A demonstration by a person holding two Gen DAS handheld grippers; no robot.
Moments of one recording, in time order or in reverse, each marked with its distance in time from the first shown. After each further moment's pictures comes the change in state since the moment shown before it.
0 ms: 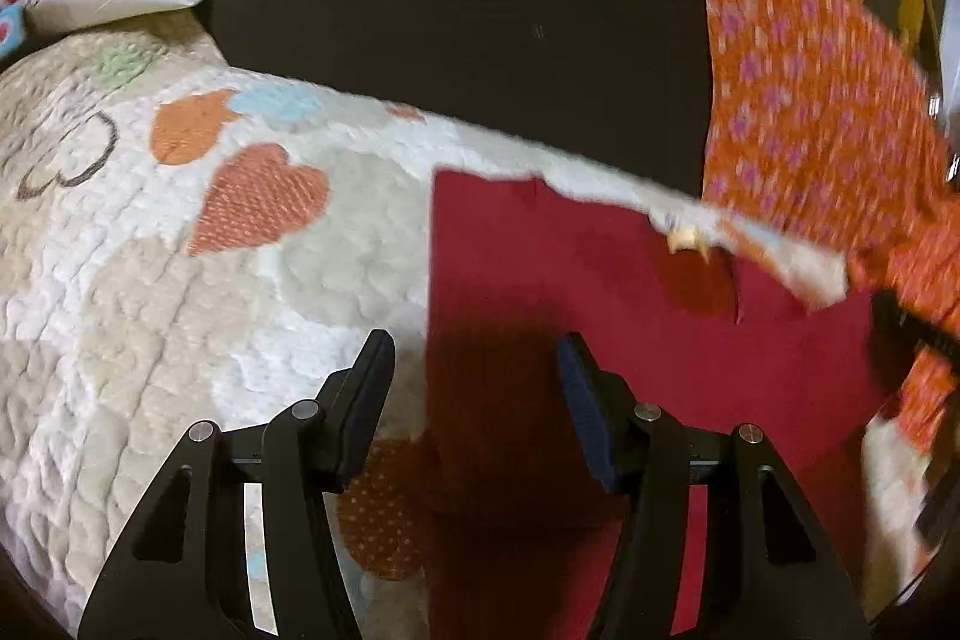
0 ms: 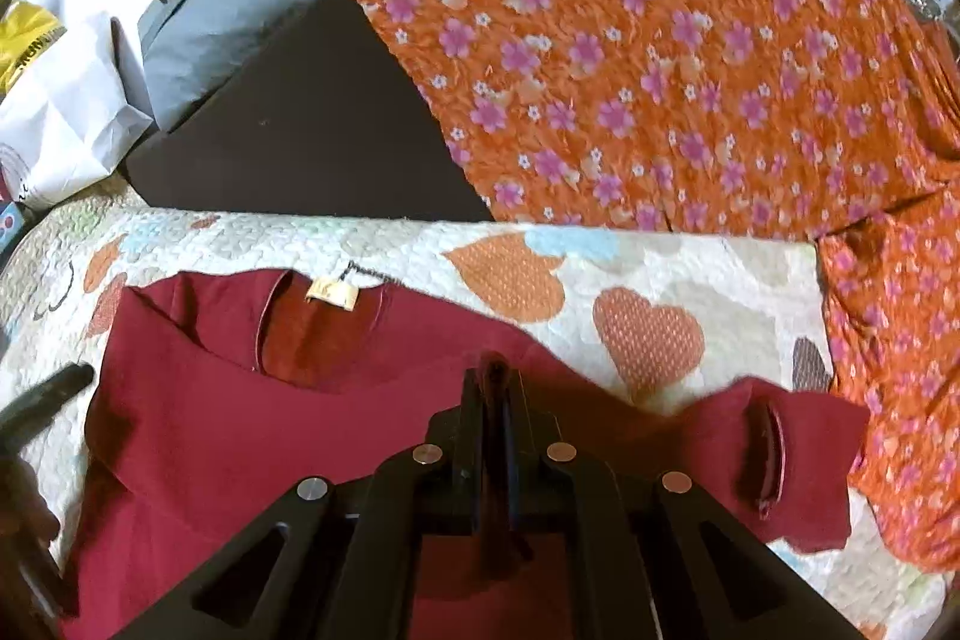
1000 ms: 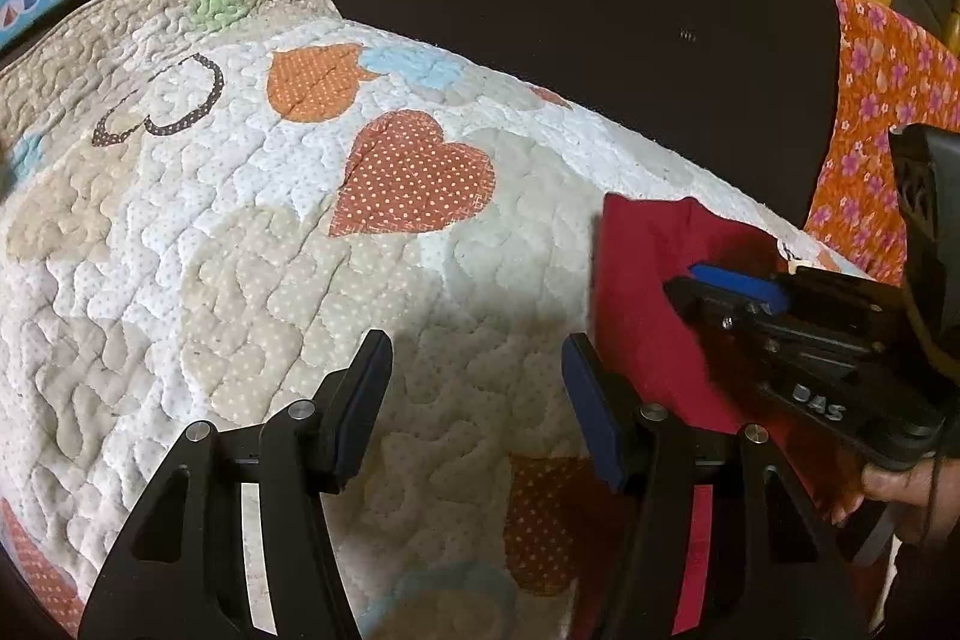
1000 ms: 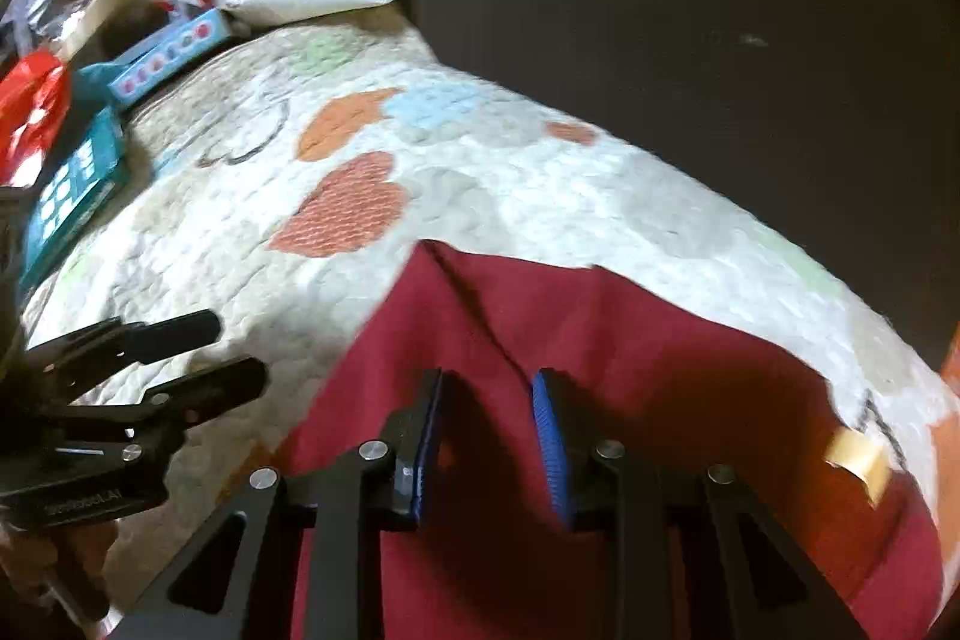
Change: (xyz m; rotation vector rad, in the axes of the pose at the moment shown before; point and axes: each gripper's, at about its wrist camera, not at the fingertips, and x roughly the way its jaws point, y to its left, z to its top) left arm 0.003 0.066 0.009 -0.163 0.057 0.144; right arm 0.128 0.250 0.025 -0.471 0.171 0.543
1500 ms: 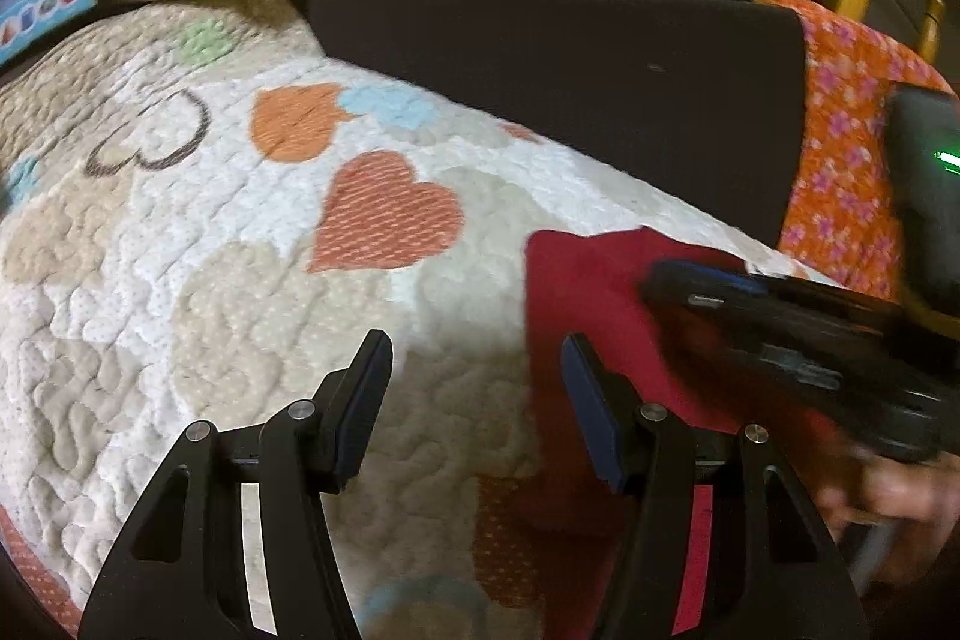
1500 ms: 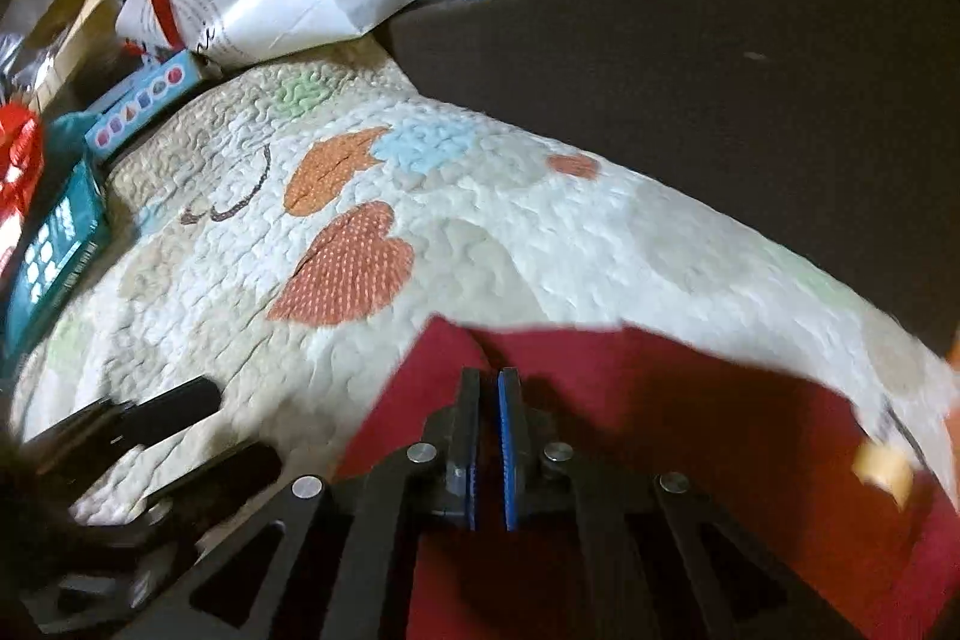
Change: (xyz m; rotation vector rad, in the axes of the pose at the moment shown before) left arm -0.013 -0.012 -0.001 0.029 -0.091 -0.056; right arm -0.013 0.010 0.013 0.133 -0.066 -0.038
